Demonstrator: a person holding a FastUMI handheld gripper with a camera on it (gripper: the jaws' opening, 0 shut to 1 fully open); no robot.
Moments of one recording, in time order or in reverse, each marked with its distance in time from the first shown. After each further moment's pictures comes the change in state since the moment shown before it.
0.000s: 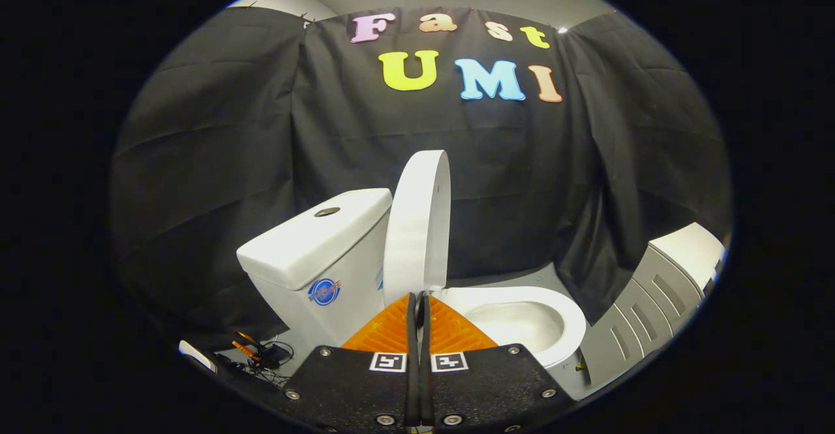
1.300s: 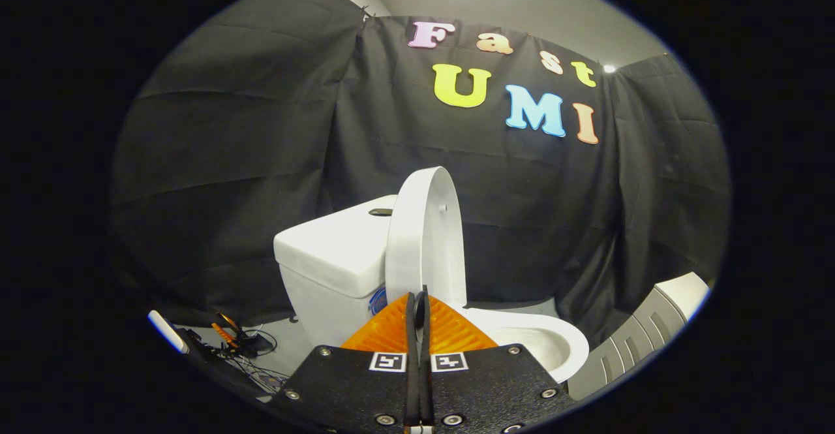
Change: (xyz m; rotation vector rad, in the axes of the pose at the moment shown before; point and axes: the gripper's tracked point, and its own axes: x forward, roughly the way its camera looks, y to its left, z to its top) arm 0.021 0.077 0.002 -0.172 -0.086 0.006
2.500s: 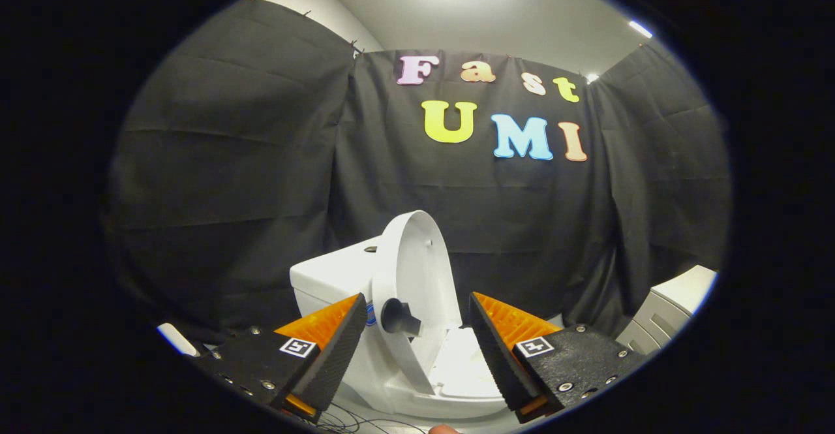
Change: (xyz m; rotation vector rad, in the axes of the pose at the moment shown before) arm -0.066 -0.052 0.033 0.065 -0.189 0.058
